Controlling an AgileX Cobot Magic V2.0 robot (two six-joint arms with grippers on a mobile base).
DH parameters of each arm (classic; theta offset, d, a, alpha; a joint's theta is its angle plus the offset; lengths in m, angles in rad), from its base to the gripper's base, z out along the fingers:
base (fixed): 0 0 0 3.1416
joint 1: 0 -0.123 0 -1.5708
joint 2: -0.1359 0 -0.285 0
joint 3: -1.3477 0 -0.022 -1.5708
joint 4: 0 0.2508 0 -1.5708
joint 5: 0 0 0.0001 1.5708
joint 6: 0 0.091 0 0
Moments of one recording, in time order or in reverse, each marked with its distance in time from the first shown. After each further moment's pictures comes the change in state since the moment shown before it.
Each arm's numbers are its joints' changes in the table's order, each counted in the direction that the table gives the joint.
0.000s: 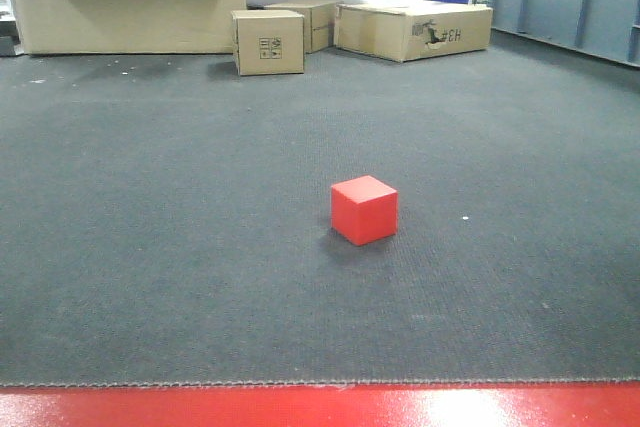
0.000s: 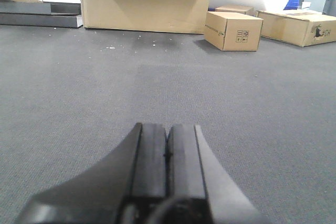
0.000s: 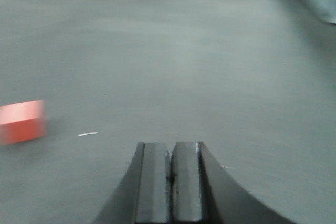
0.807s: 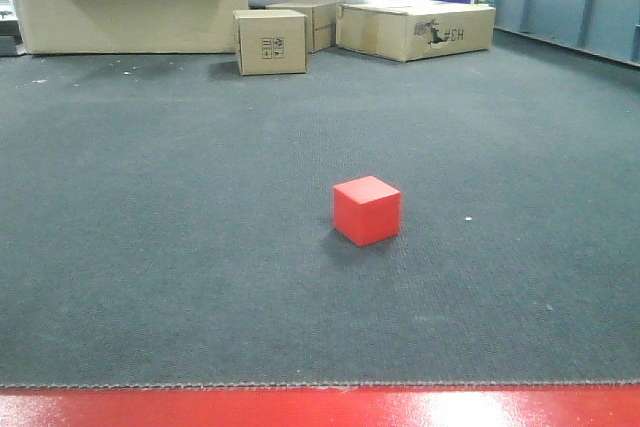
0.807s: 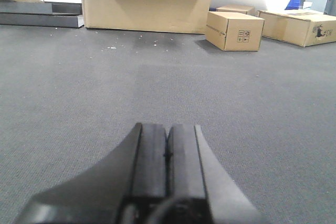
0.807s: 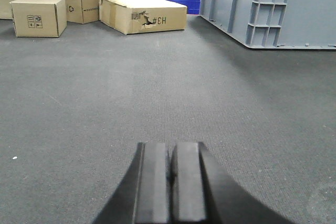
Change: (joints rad) left arm 0.000 0.000 0.000 0.000 0.000 0.000; right arm 0.133 0.292 -0.234 0.000 -0.127 0.000
